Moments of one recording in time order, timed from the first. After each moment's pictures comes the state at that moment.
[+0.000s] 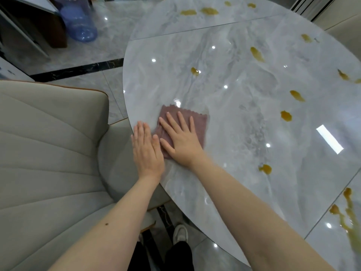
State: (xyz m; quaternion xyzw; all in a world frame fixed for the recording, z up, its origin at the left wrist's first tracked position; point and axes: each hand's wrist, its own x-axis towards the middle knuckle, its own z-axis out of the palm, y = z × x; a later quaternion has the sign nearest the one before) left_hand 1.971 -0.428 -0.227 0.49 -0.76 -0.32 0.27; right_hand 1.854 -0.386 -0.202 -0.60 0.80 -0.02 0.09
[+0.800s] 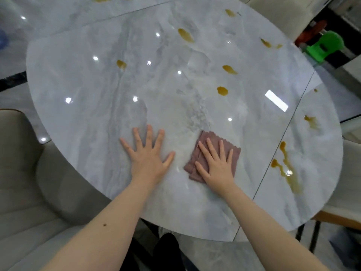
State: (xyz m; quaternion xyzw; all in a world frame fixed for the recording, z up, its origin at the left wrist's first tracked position) left_hand 1.885 -0.337 -0.214 0.29 -0.95 -0.08 -0.02; right_hand 1.785 -0.141 -0.200 -0.32 0.94 -0.01 0.10
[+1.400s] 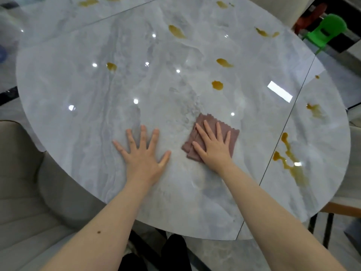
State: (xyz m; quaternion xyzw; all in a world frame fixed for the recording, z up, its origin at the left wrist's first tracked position) left_hand 1.885 -0.337 -0.215 0.29 -0.95 -0.08 -0.02; right_hand 1.741 -0.165 -0.202 -0.28 0.95 -0.03 0.10
